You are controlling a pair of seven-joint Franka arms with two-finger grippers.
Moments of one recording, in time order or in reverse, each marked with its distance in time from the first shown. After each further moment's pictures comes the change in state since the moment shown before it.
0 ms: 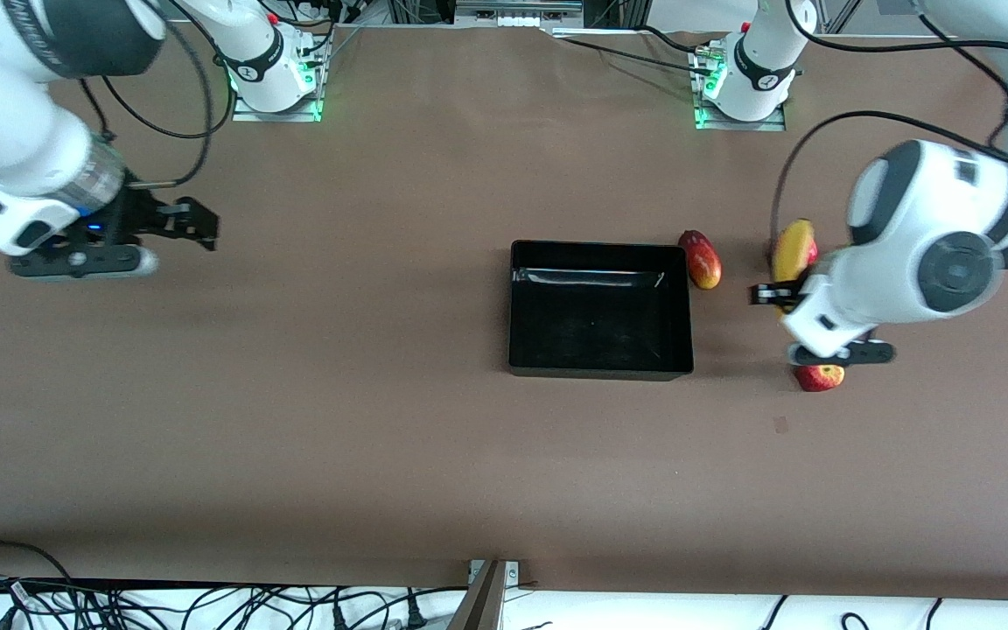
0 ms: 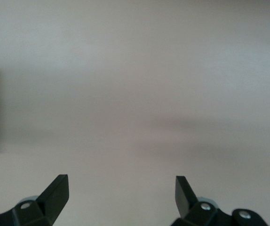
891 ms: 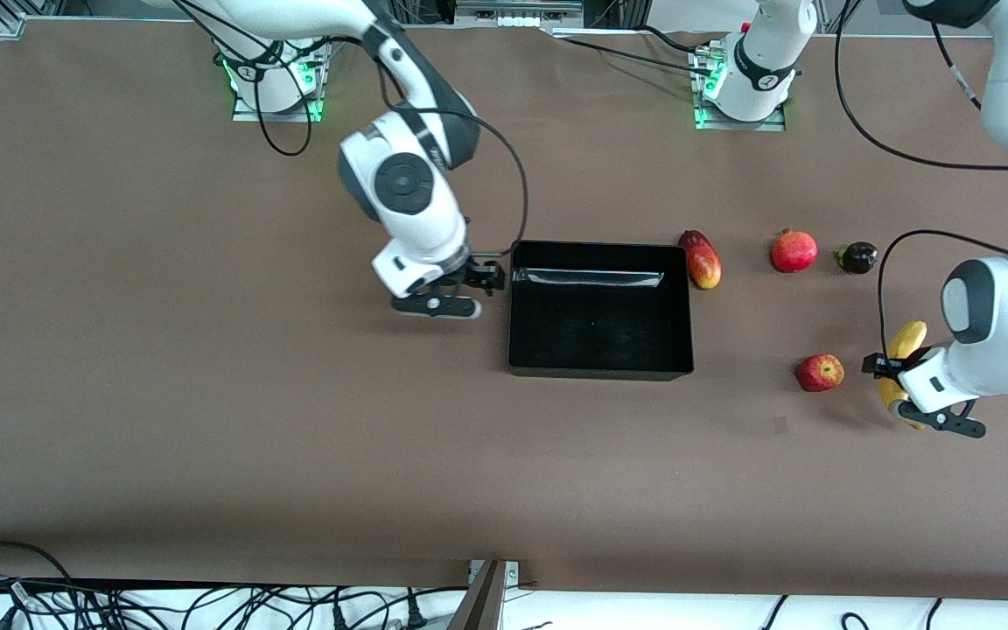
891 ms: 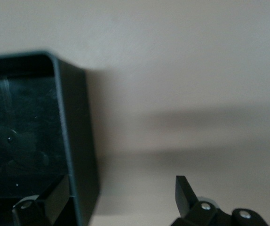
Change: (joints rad) left arm 0.208 0.346 0.139 -0.009 0.159 0.552 0.527; right arm 0.457 0.460 0.009 -0.009 0.115 0.608 0.645
